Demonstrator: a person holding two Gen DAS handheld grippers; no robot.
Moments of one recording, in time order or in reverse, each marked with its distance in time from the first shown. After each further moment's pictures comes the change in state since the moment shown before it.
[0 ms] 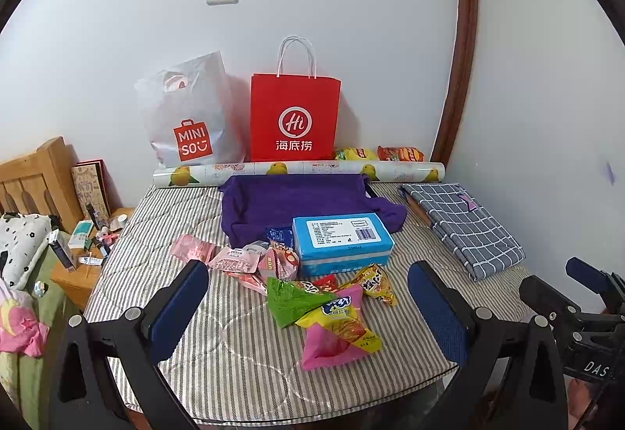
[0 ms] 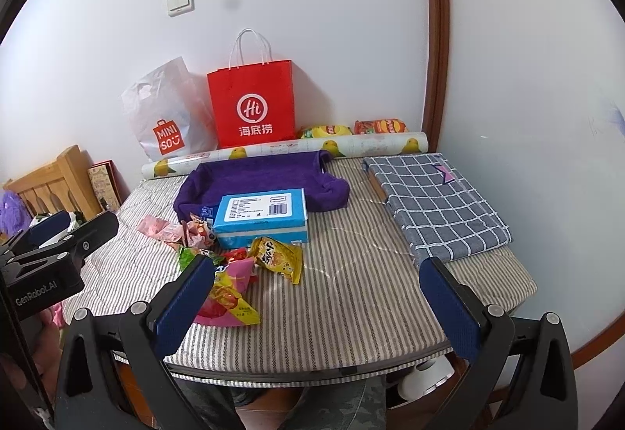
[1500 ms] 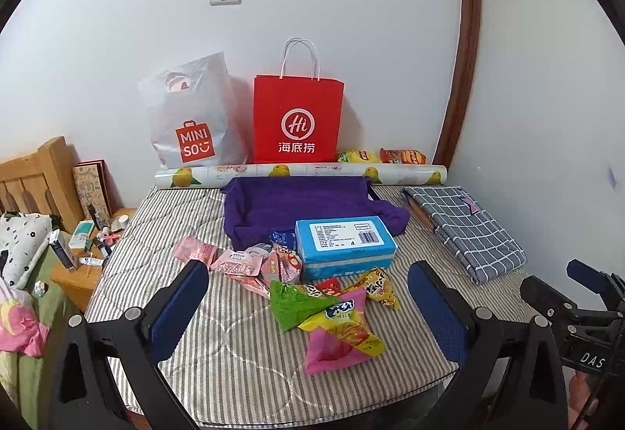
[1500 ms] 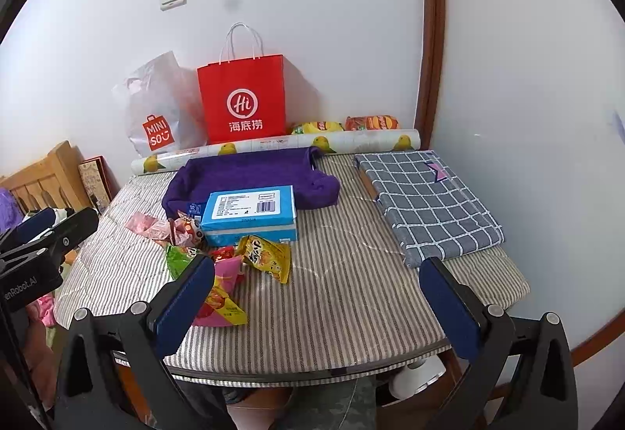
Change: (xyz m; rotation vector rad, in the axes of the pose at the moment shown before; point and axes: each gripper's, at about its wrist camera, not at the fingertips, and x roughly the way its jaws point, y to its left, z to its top) left arm 0.000 0.008 0.006 -0.006 -0.003 -0.001; right arm 0.008 -0.003 0.003 -0.003 0.025 -0.032
